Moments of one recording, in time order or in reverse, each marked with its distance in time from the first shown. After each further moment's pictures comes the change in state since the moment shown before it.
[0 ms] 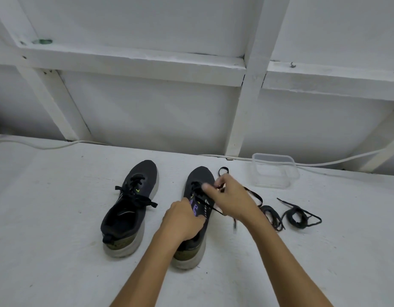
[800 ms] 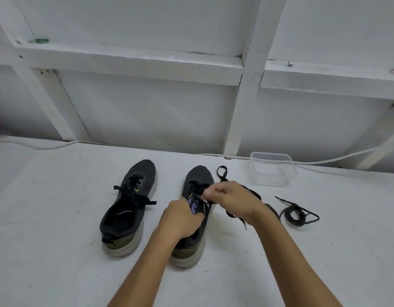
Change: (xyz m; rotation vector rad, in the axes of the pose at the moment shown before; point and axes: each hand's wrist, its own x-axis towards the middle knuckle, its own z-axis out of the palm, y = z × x) left_hand 0.006 -0.005 0.003 -0.001 0.021 -0.001; right_hand -0.013 -0.007 -0.017 0.089 -0.244 -0.036
